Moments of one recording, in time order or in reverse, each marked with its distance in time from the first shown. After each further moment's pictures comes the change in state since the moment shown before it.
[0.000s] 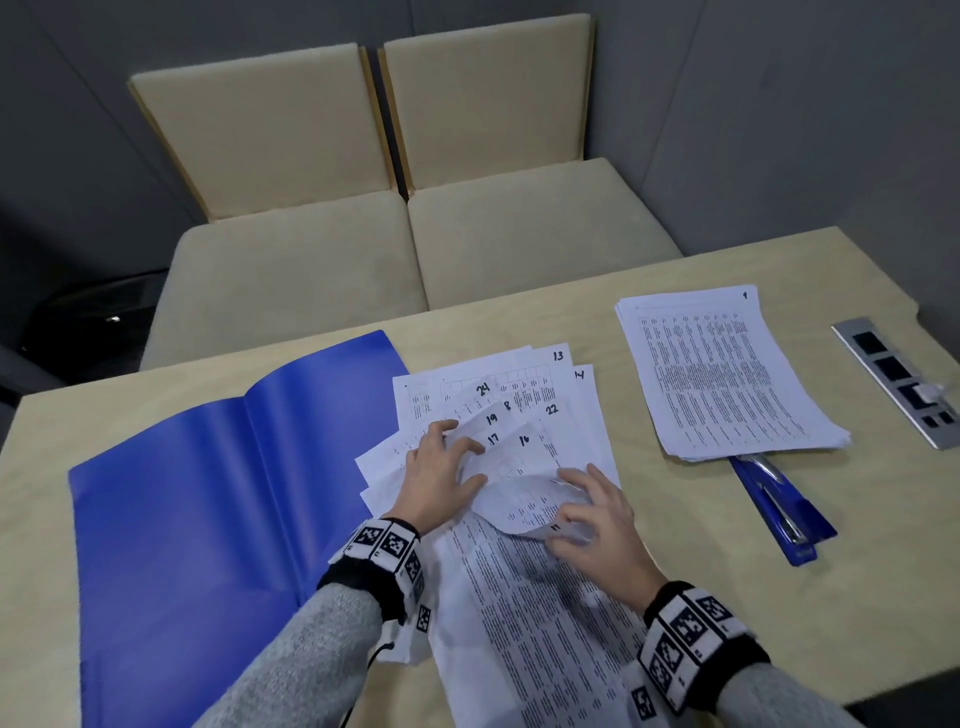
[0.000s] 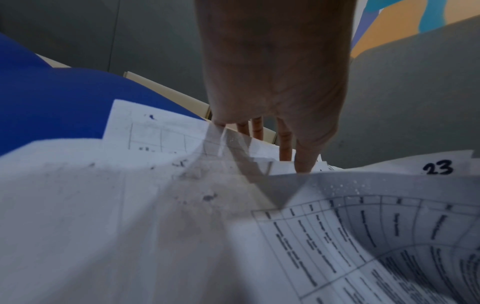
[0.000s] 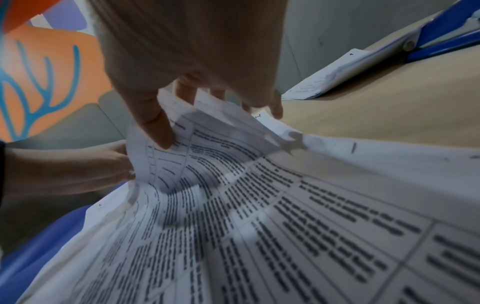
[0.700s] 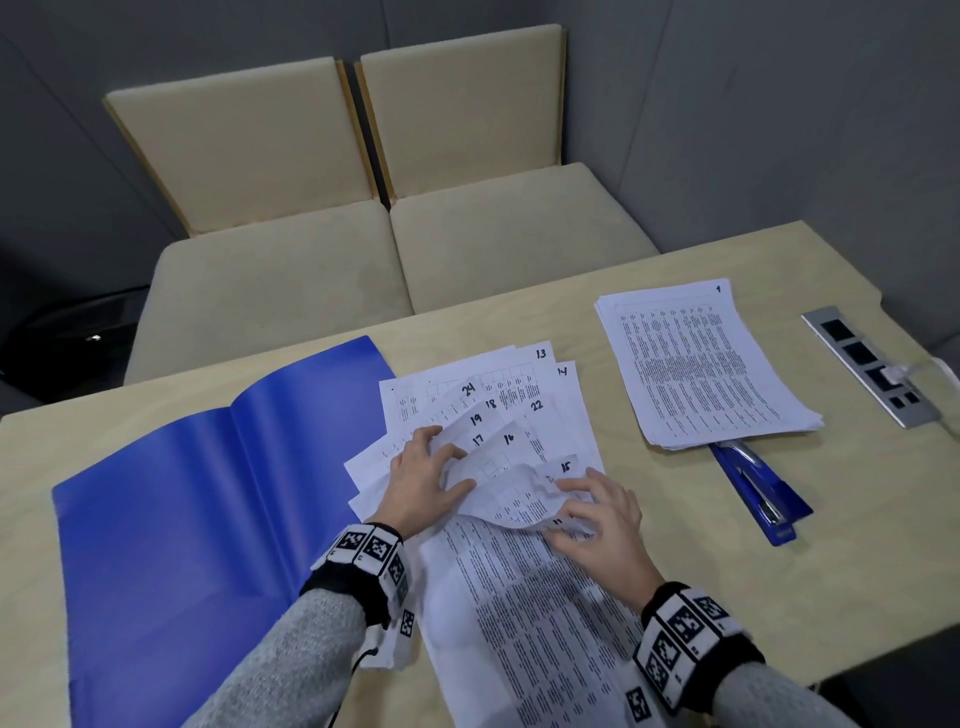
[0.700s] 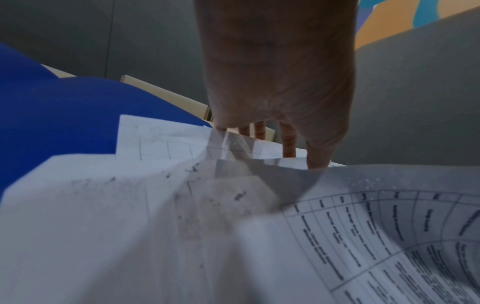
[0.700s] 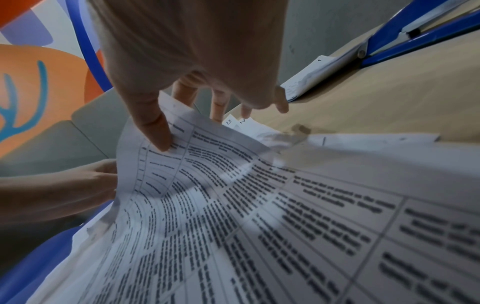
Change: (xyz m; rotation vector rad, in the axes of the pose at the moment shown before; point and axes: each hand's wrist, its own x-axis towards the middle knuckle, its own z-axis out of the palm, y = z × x) left_hand -0.006 -0.008 0.000 0.042 -0.023 0.034; right_hand -0.012 0.004 0.000 -0.002 0.128 0.085
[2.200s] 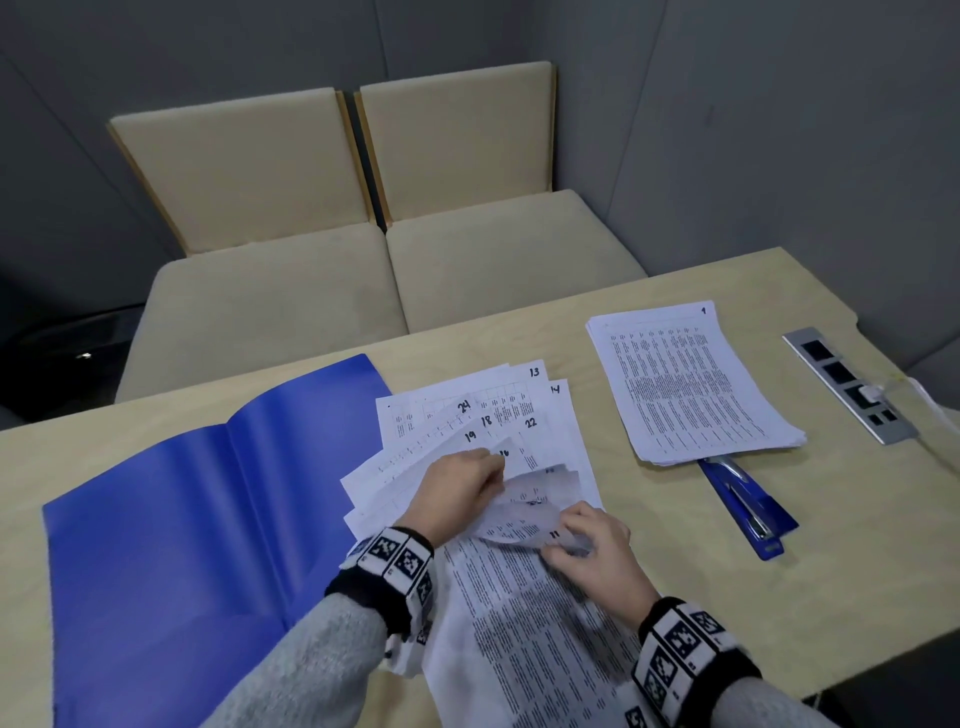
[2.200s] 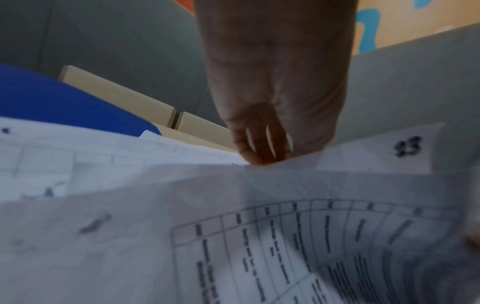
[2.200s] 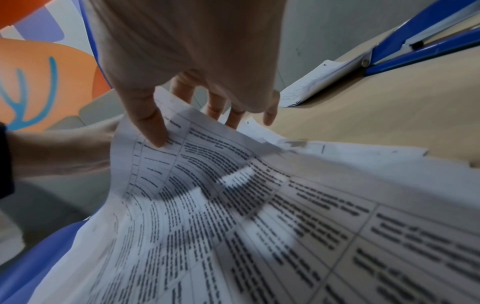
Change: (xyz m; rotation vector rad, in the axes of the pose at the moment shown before) left_hand 0.008 0.059 -0.019 0.112 0.078 0.369; right_hand -0.006 -0.010 -0.008 0.082 -0.018 0.006
